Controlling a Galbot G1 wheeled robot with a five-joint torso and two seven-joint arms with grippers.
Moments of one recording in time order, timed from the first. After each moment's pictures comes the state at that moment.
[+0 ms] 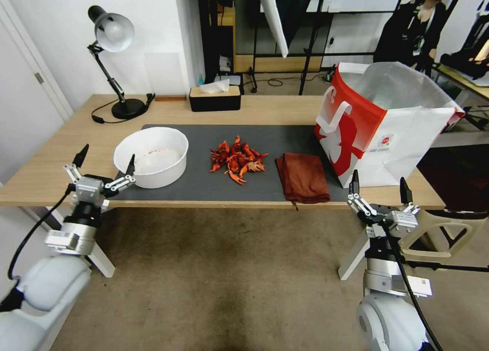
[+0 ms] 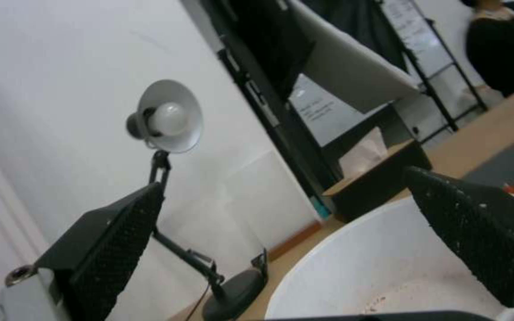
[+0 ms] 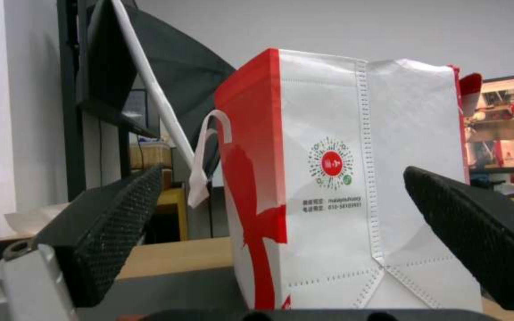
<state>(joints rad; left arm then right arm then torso) 1.49 -0.70 -0.58 -1.93 -0.29 -0.42 -0.29 -1.56 1.40 0.55 2.08 0.15 0.44 0.21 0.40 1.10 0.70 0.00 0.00</state>
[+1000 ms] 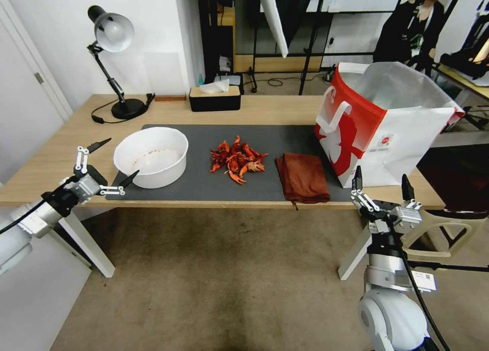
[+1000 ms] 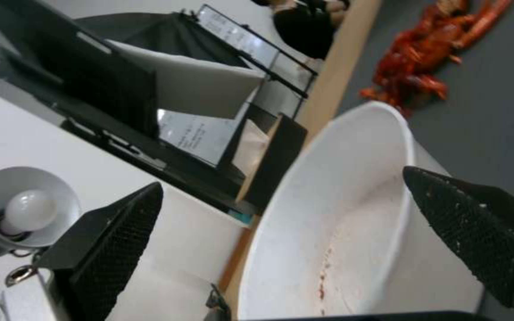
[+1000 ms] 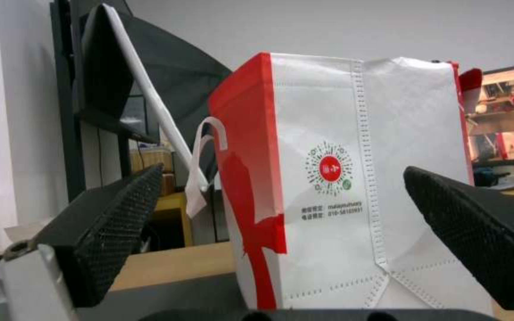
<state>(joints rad) 1.48 -0.33 -0.61 -1.71 -0.19 -0.63 0.05 -1.53 1.38 0.55 2.09 0.20 0.42 0.21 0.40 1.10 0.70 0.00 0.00</state>
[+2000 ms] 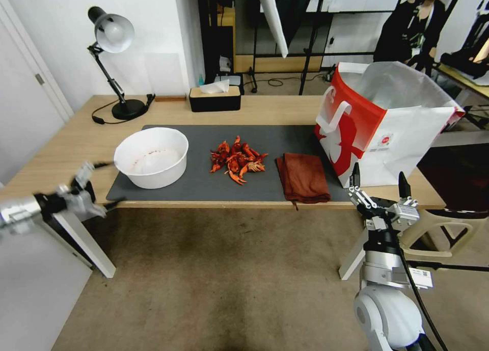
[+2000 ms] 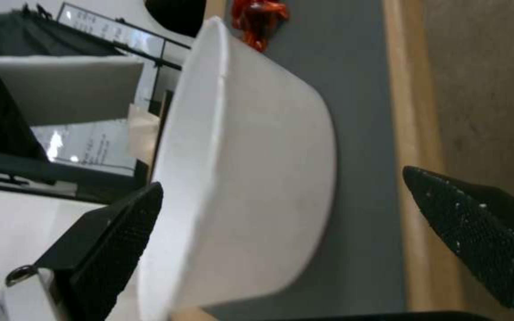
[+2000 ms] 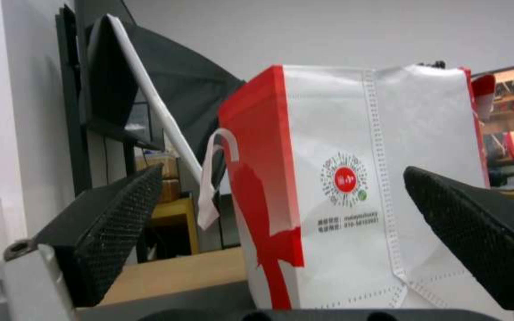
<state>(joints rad) 1.24 -0.27 -0.37 -1.54 -0.01 -0.69 0.24 -1.52 1.40 0.54 2.10 0.21 0.41 0.21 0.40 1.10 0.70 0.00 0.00</state>
